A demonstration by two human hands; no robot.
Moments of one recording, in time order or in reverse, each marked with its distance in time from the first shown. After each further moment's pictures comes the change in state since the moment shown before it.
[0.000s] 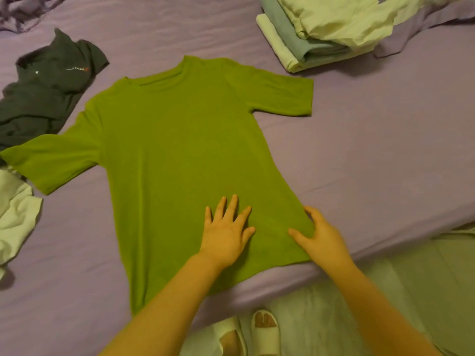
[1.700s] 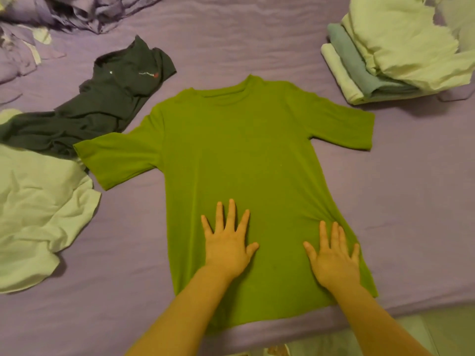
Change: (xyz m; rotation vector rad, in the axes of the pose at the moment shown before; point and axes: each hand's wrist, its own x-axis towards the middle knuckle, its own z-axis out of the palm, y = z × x) left_hand -0.014 -0.093 -0.015 -0.033 0.046 -0.214; right_hand 0.037 -0.043 0.075 -0.810 -0.028 0.006
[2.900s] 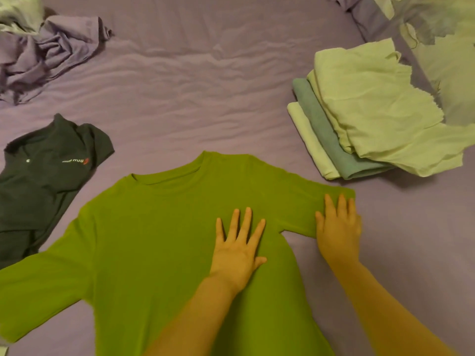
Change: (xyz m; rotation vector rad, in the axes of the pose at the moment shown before) left_hand 0.232 0.064 -0.100 0.086 0.033 0.284; right_hand 0.256 0.019 -0.156 0.239 0.378 0.056
